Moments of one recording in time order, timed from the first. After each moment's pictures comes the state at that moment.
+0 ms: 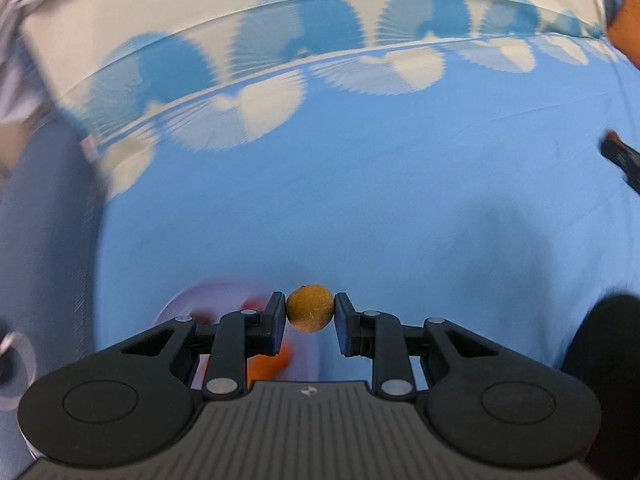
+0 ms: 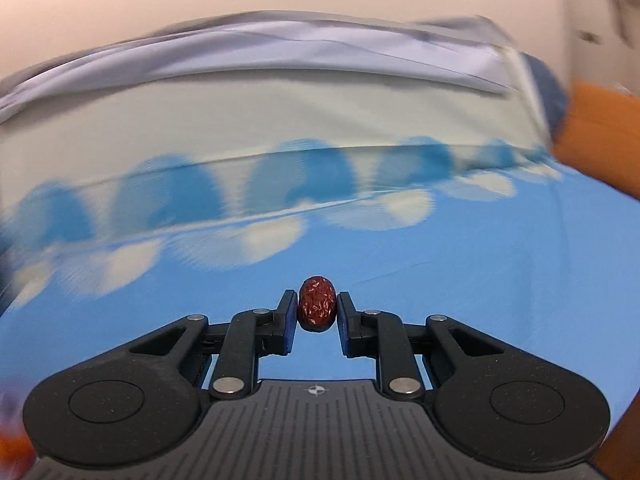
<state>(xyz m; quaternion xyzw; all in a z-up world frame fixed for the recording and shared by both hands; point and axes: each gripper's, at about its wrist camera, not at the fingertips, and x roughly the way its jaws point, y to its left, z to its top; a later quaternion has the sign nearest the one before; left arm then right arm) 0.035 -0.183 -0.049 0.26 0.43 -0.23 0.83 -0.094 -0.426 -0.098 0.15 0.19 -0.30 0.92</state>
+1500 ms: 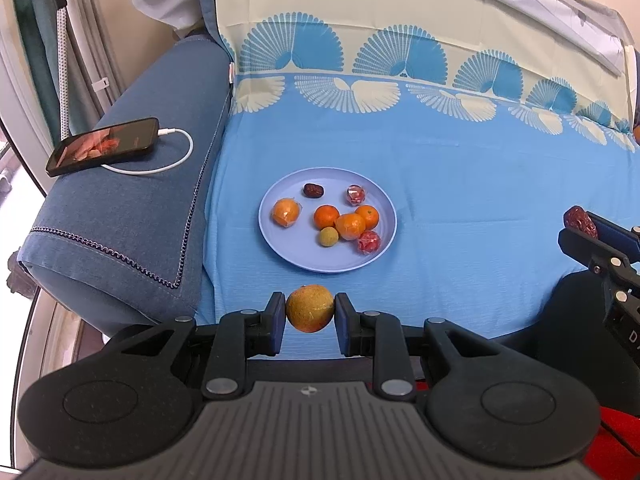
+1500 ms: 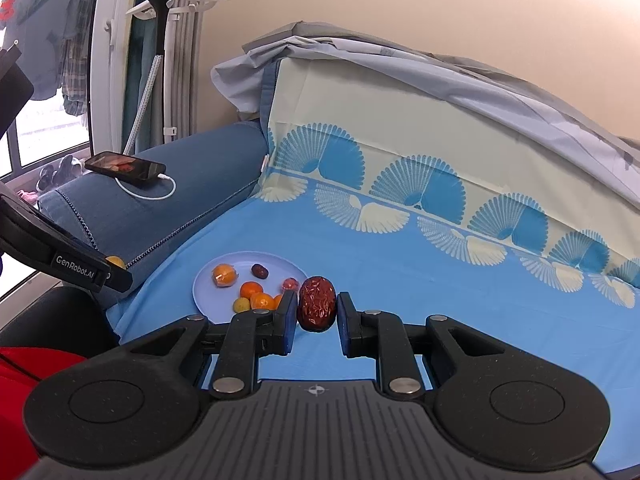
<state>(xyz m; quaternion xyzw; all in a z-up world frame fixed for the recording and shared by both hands) -0.102 0.038 -0.007 0.12 0.41 -0.17 0.89 -0.175 -0.177 -0.011 -0.02 0.23 -0.03 0.97</state>
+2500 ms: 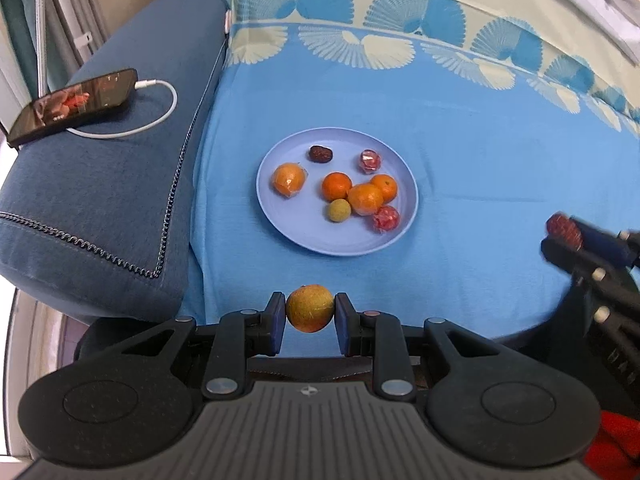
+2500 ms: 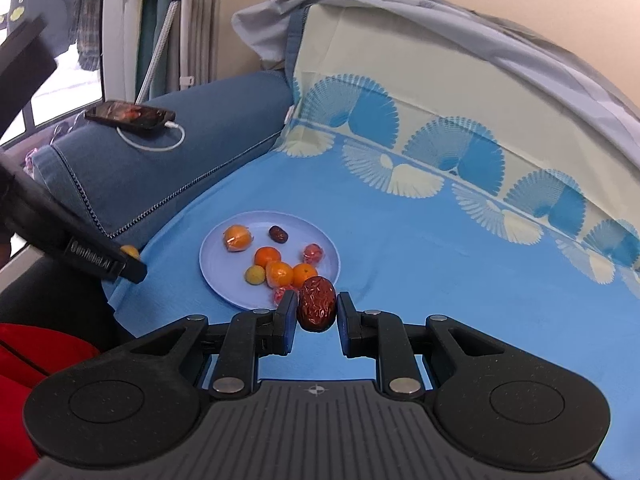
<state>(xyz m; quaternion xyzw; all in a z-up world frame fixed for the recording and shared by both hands) -0.038 0.031 -0.048 0.11 0.48 -0.17 0.85 -0.103 -0.162 -0.043 -0.04 0.30 0.01 0.95</state>
